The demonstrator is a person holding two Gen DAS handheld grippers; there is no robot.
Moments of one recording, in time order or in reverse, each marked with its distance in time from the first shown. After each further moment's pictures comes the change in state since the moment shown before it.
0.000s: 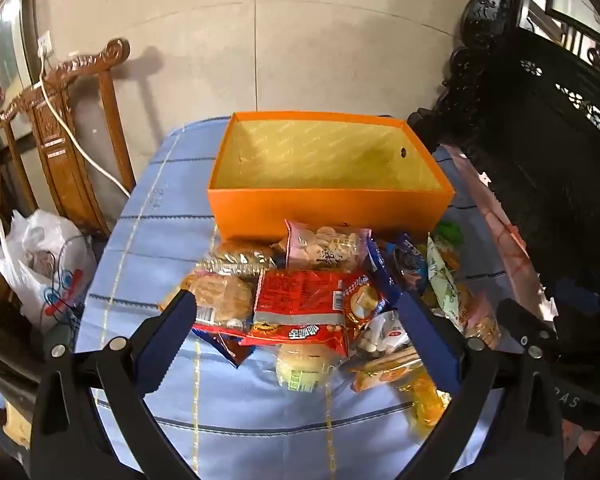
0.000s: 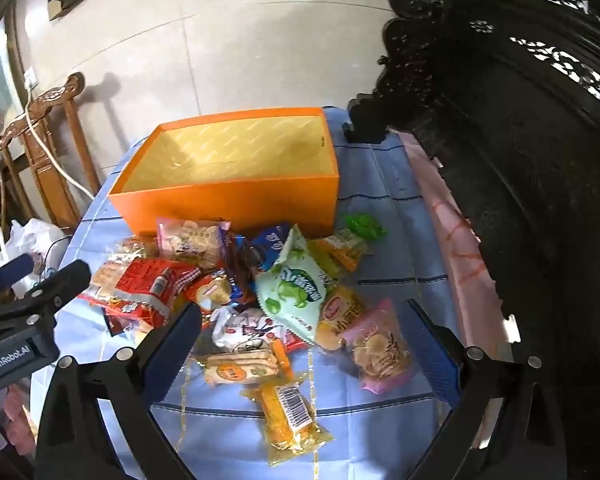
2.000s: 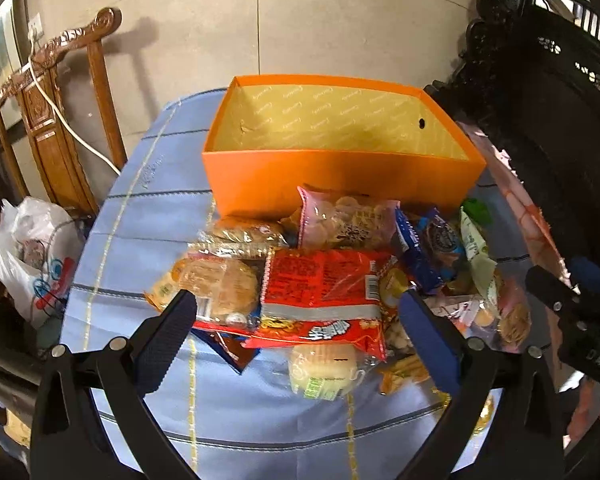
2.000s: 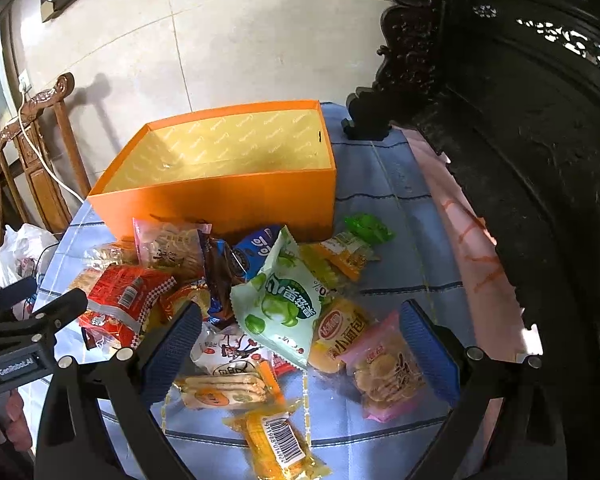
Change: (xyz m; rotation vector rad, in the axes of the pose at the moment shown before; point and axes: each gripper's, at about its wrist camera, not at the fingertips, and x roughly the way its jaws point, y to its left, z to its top) left arm 0.054 0.012 -0.016 0.029 0.056 0.015; right arm 0.042 -0.004 -0.002 -0.013 -0.035 0.038
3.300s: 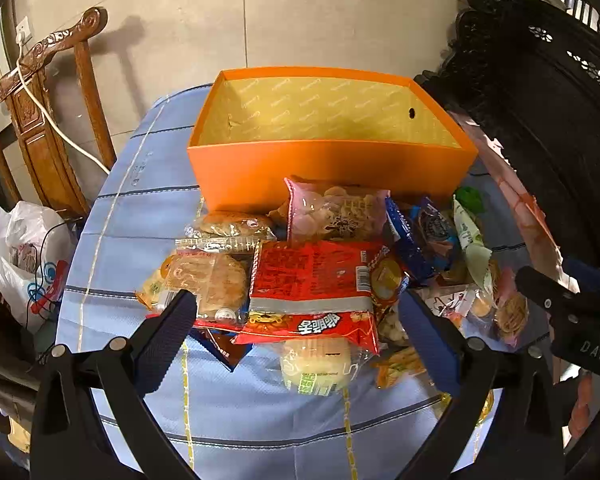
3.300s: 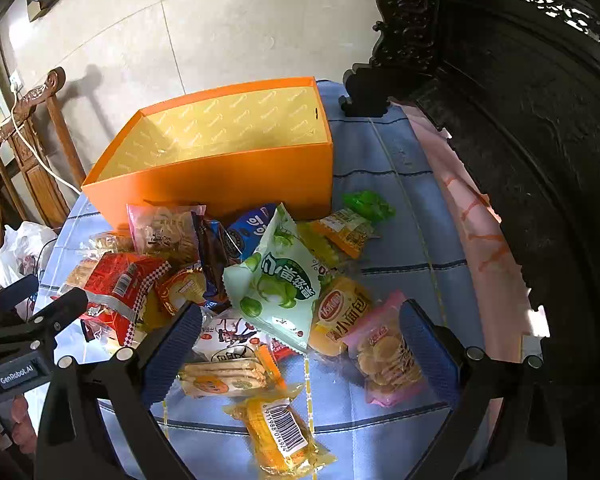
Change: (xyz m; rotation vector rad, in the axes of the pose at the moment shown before) left arm 0.005 -0.006 -0.002 0.023 0.024 -0.031; right arm 0.010 -0.005 -0.005 0.037 0.078 -0.003
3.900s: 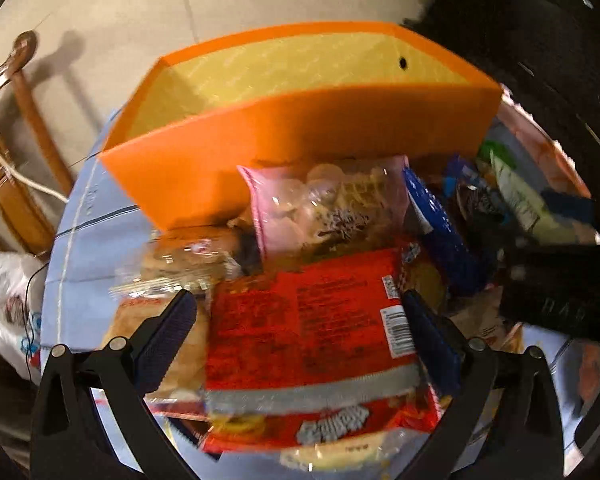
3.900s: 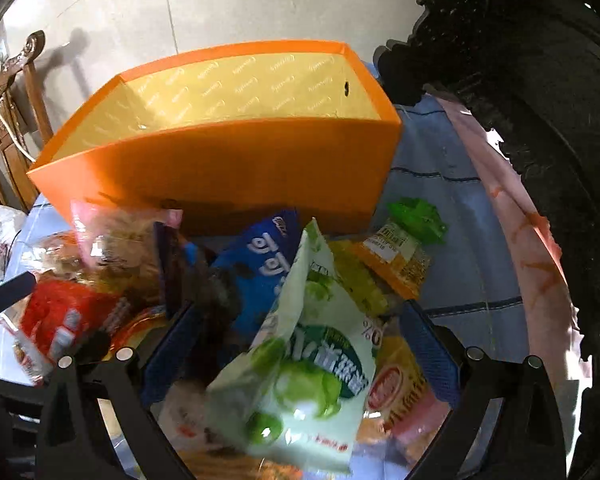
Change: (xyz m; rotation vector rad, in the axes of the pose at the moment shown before) left arm 0.095 -0.019 0.010 0.190 0.049 0.003; right arm 0.103 0.023 0.026 -0.042 0.042 -0.017
